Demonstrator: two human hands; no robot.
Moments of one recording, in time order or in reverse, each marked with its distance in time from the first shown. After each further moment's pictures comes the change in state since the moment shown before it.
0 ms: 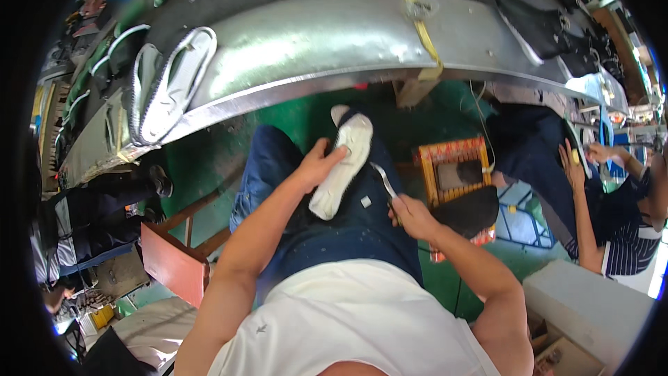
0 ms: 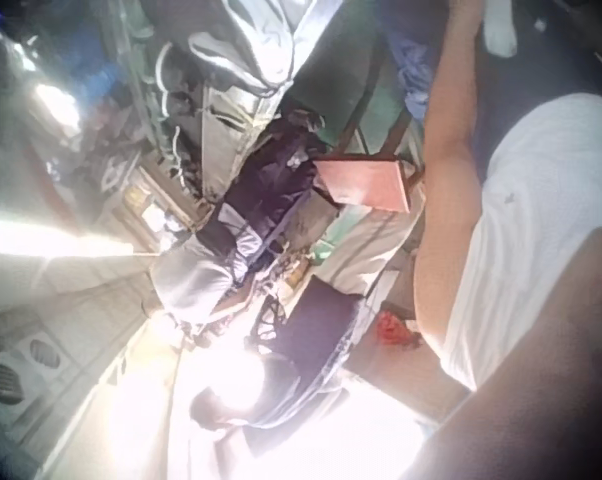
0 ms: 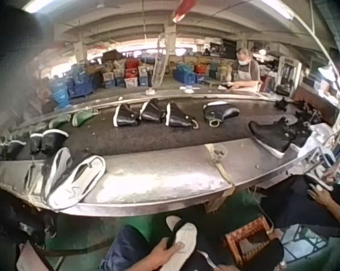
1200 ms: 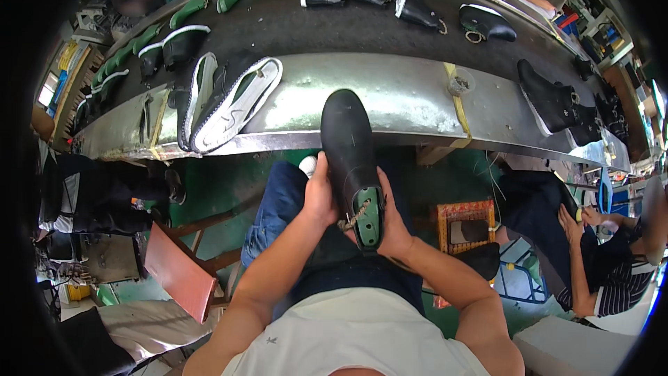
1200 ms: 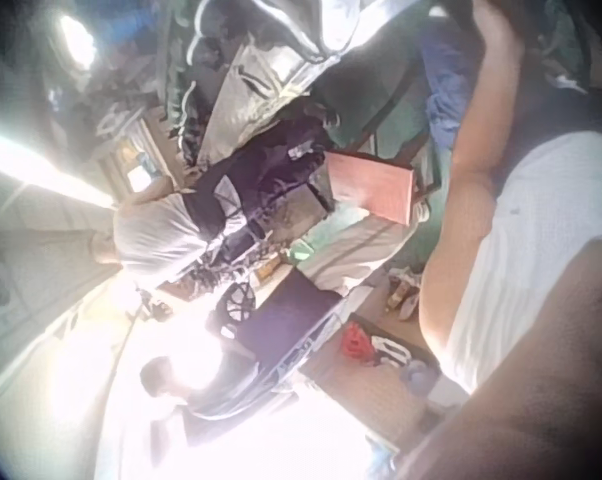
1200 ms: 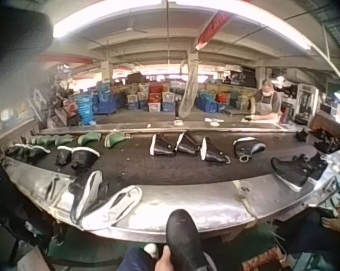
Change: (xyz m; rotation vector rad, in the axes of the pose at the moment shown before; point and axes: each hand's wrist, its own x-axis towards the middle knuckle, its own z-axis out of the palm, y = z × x) left_hand -0.052 0.095 -0.043 -1.141 -0.005 0.180; right_hand 0.075 -0.170 0.053 -0.178 -0.002 -0.679
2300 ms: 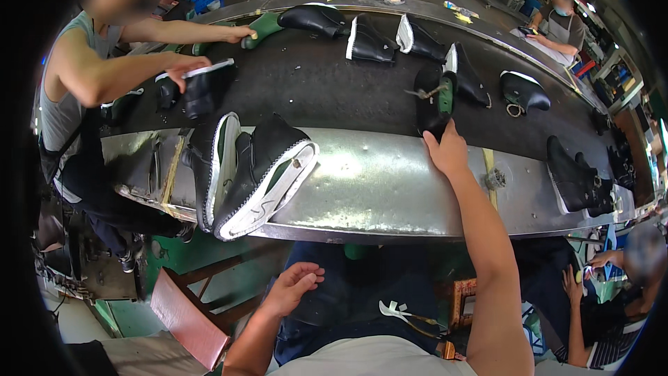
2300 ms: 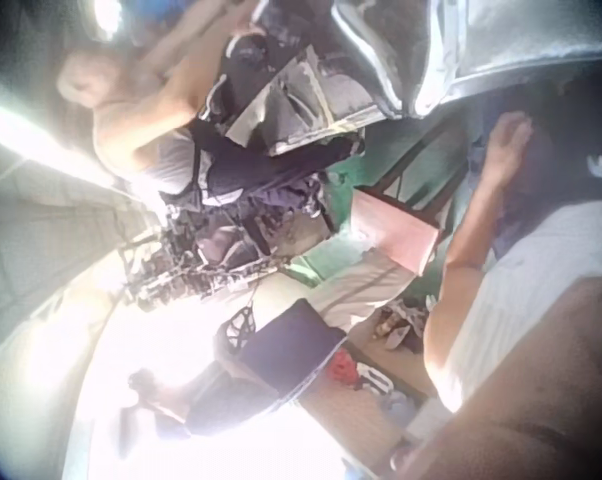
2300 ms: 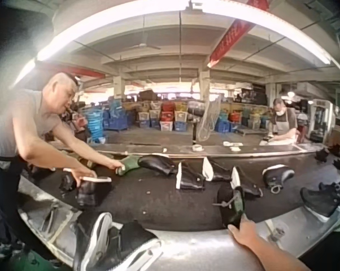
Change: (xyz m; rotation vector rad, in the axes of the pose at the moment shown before) left_hand -0.048 0.098 -0.131 0.629 0.192 -0.069; right_hand 0.311 0.103 -0.170 -0.737 0.480 0.248
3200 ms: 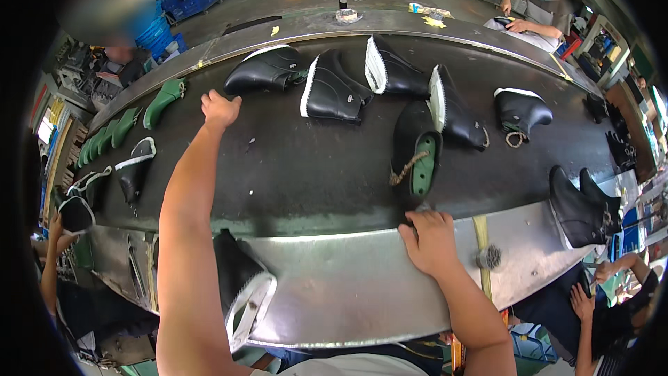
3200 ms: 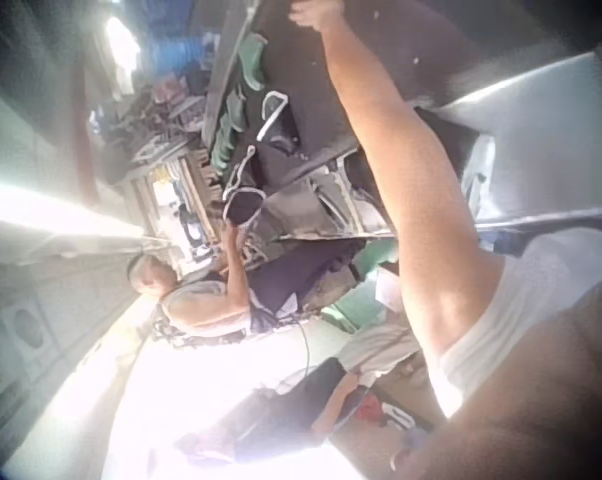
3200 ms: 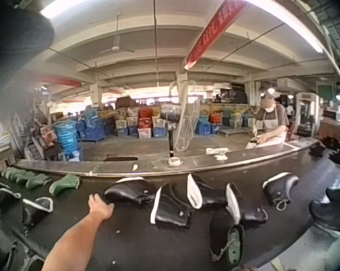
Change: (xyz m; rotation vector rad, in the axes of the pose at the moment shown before) left_hand 0.509 0.444 -0.046 1.221 0.952 0.311; right_hand 0.007 -0.004 -0.014 -0.024 -0.163 -0.129
